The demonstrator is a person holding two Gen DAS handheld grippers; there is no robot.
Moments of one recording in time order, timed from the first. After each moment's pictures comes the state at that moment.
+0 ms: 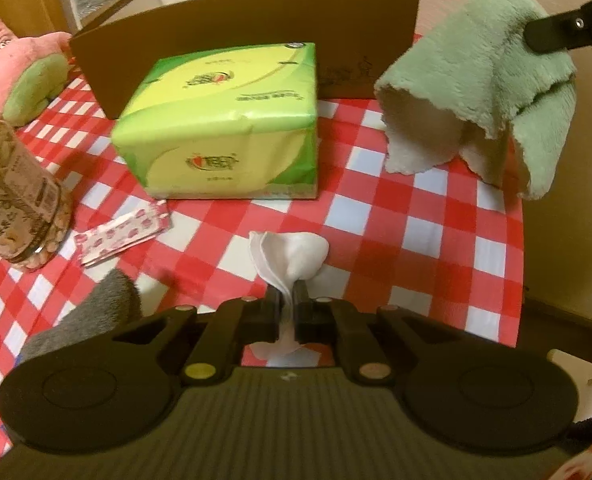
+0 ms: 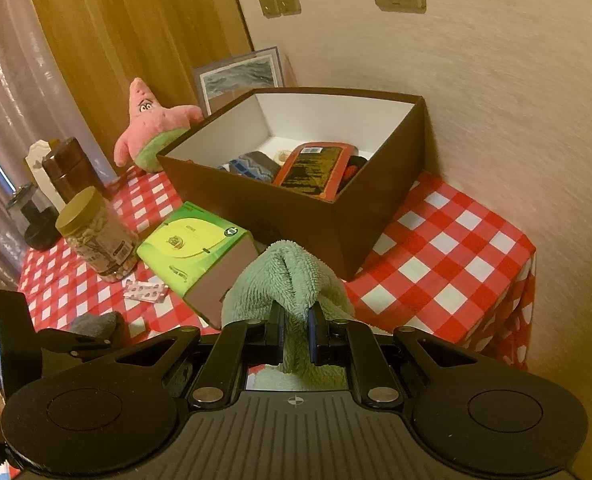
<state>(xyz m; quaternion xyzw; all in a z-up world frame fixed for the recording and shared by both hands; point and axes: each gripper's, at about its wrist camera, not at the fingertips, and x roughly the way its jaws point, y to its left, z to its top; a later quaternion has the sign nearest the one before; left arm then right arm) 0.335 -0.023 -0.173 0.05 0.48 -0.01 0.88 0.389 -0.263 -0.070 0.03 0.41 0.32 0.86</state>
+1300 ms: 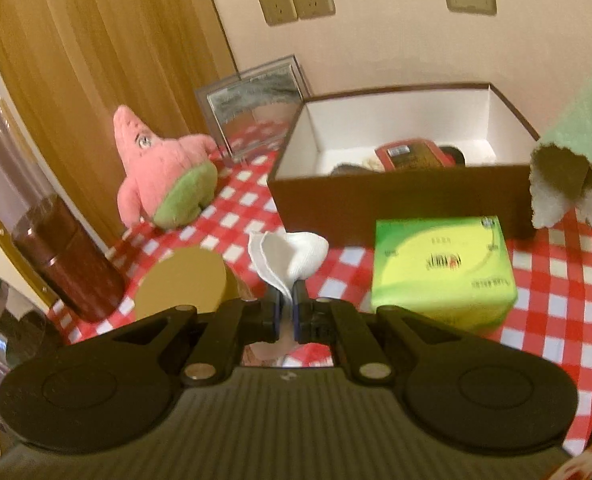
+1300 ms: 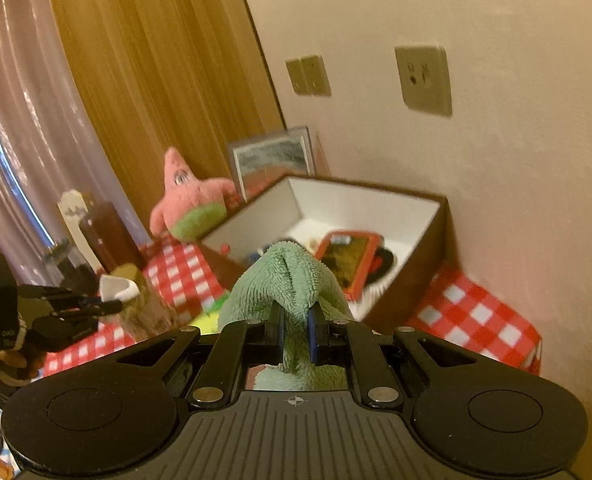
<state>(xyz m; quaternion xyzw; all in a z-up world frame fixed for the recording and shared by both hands) 0.346 0.083 -0.052 0.11 0.36 0.10 0.92 0.416 -0.266 0.008 0.06 0.33 0.36 0.87</state>
